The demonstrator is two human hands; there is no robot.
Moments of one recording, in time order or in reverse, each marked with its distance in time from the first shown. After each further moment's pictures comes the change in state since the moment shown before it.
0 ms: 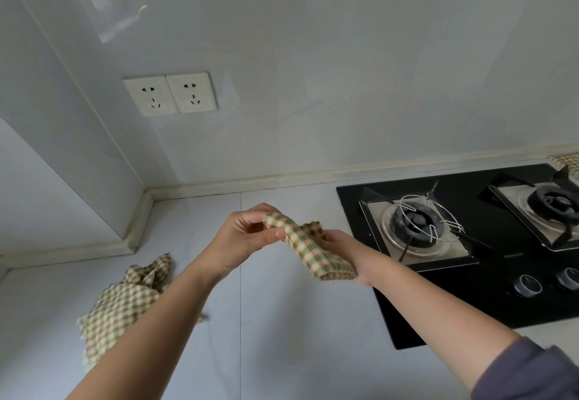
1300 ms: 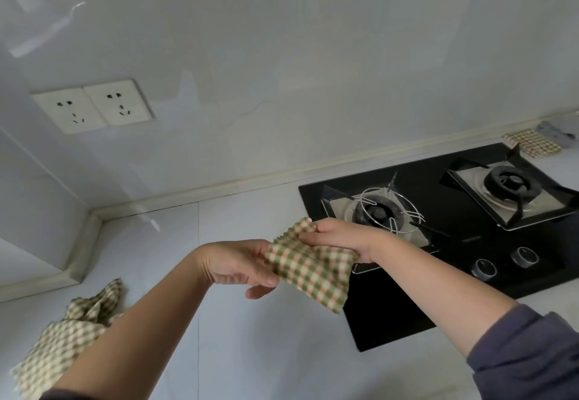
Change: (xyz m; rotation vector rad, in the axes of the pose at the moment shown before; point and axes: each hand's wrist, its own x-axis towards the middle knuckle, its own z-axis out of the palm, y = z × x) left_hand 0.073 -0.021 0.052 -0.189 -0.952 -0.530; right_hand -0.019 -0.012 -0.094 -0.064 -0.063 0.070
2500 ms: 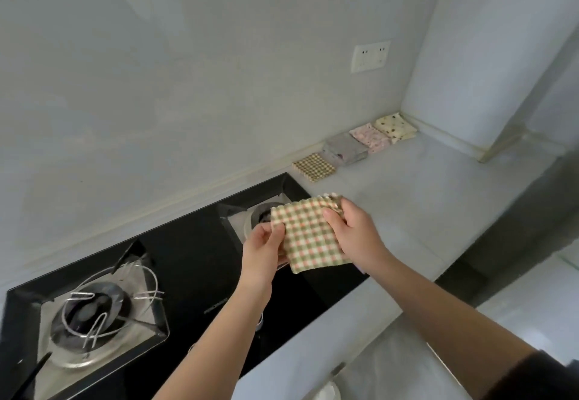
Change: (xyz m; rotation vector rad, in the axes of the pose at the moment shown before) left_hand 0.626 0.088 0.152 -0.170 1.050 0.239; right_hand -0.332 0.147 -0.460 -0.347 1.143 -0.423
